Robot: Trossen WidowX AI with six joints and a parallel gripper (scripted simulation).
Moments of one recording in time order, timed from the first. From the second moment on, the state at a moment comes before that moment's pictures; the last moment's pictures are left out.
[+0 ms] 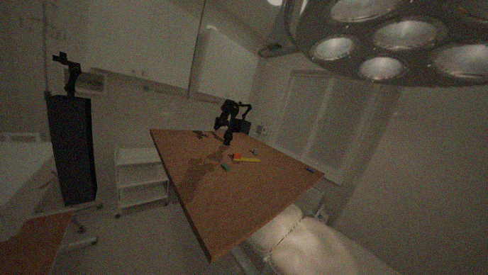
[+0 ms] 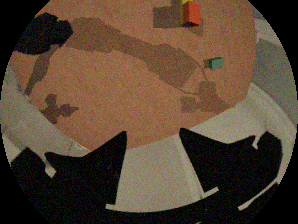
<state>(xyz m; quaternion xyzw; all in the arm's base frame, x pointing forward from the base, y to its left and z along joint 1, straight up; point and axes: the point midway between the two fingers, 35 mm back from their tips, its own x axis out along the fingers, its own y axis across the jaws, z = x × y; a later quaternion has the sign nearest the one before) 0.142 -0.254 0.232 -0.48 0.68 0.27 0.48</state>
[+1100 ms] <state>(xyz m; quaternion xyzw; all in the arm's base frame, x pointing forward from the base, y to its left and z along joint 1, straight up) 0.298 -0.157 0.188 -0.48 0.59 0.34 0.56</state>
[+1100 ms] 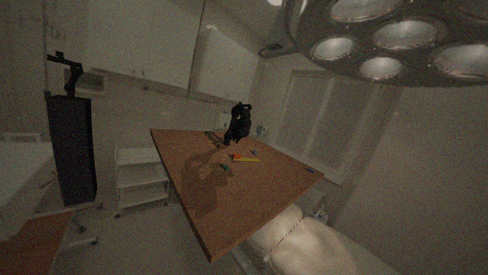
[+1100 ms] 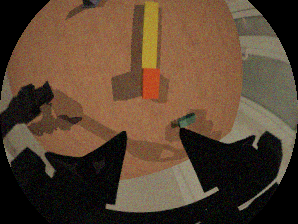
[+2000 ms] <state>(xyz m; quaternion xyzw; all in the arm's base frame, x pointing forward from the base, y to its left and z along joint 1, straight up) 0.364 -0.045 0.148 -0.41 0.57 0.39 0.59</state>
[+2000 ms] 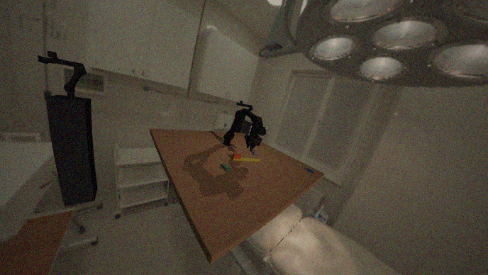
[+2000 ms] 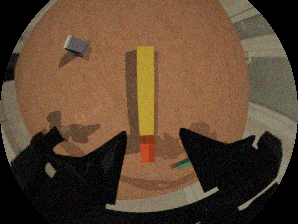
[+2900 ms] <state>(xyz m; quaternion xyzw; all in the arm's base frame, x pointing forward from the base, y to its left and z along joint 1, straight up) 0.366 -0.044 0.065 -0.41 0.57 0.39 0.59</state>
